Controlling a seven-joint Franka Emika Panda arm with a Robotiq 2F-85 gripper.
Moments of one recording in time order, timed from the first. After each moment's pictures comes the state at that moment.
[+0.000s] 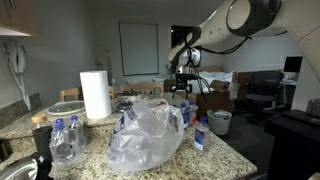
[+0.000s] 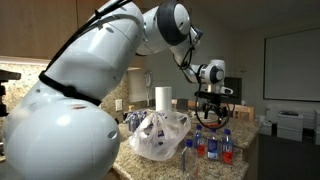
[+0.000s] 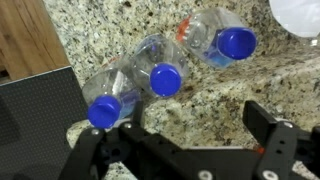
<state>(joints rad) -0.03 0.57 -0.09 -1.49 0.15 2.07 0.24</state>
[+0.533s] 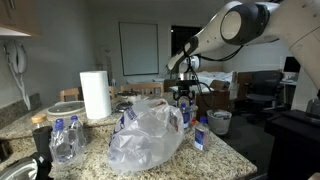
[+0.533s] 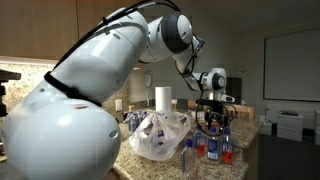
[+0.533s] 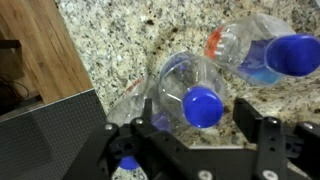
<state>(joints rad) -0.01 0.65 -0.13 -1.45 0.10 2.00 0.34</state>
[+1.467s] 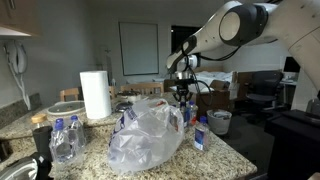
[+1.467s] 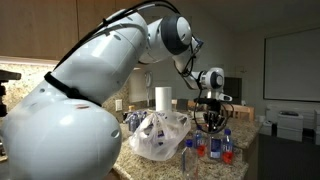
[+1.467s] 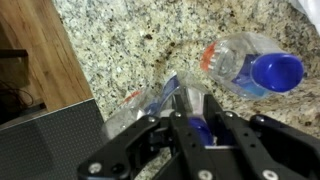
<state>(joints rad) 0.00 0.65 -0.13 -1.42 0.10 1.92 0.36</state>
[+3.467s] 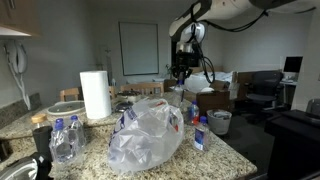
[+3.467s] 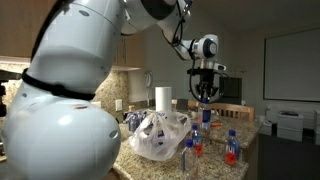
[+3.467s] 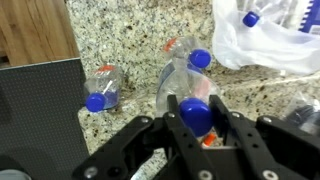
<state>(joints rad) -0.01 0.31 -0.07 -1.55 0.13 1.88 0.18</state>
